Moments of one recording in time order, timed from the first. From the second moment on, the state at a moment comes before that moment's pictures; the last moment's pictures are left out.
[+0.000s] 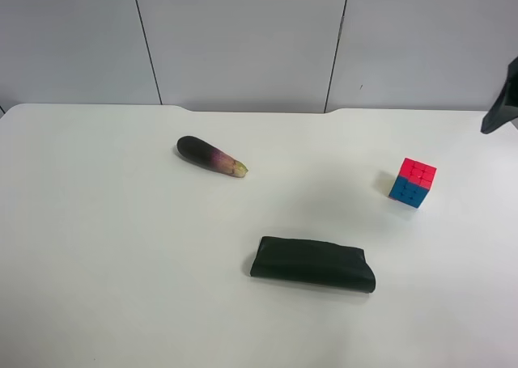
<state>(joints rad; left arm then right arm) -0.05 -0.01 -0.51 -0.05 1.05 0.00 -0.01 1.13 -0.97 0.02 1.06 0.43</state>
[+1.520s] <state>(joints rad) -0.05 -0.01 -0.51 -0.05 1.05 0.00 -0.01 1.87 -1.27 0.03 1.03 0.57</state>
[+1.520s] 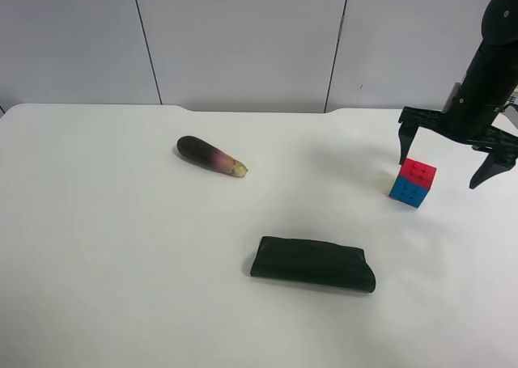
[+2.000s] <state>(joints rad) -0.05 -0.01 -0.51 -0.05 1.05 0.00 -0.01 1.93 -1.27 0.02 0.94 0.55</state>
